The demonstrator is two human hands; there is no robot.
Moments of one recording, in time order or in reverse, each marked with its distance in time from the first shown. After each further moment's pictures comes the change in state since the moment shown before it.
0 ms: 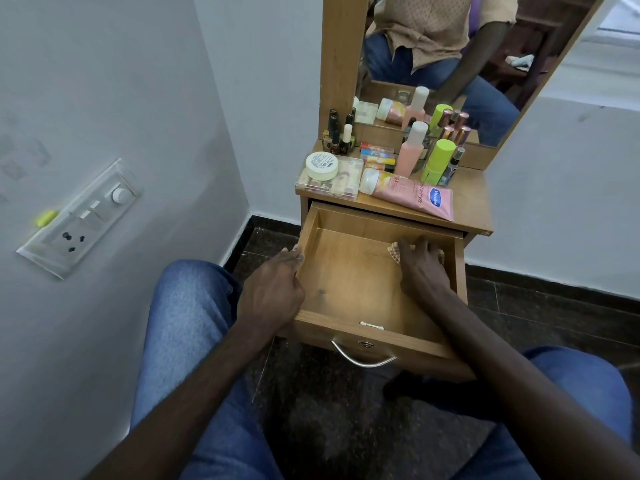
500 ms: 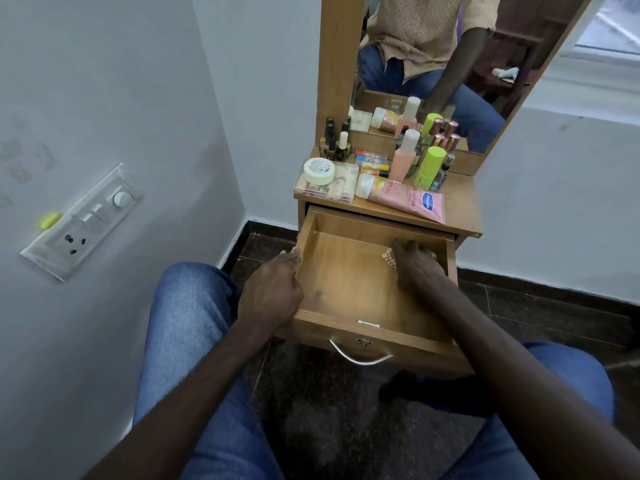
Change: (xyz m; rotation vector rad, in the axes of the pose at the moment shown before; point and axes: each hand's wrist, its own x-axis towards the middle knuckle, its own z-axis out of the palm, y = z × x) left_hand 0.000 0.004 -0.004 -0.015 0.002 -0.008; right_hand 0.007 0.004 -0.020 -0.082 -0.131 -0.082
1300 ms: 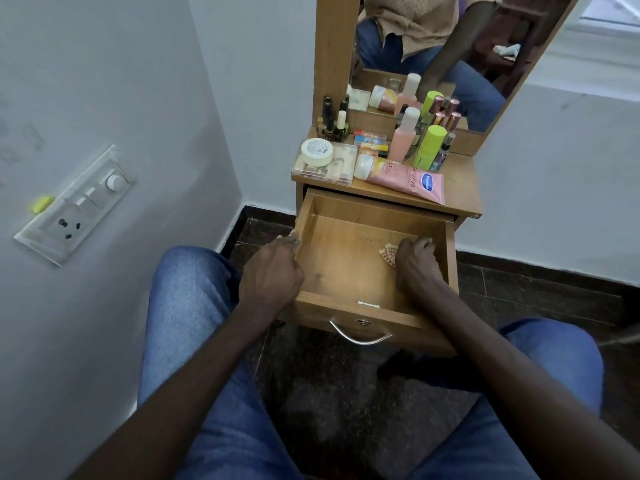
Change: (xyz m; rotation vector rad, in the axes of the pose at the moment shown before) left_hand -0.006 0.011 -0.008 0.029 -0.002 -0.052; right_hand -0.029 -0.018 0.017 -0.199 -0.002 0.166
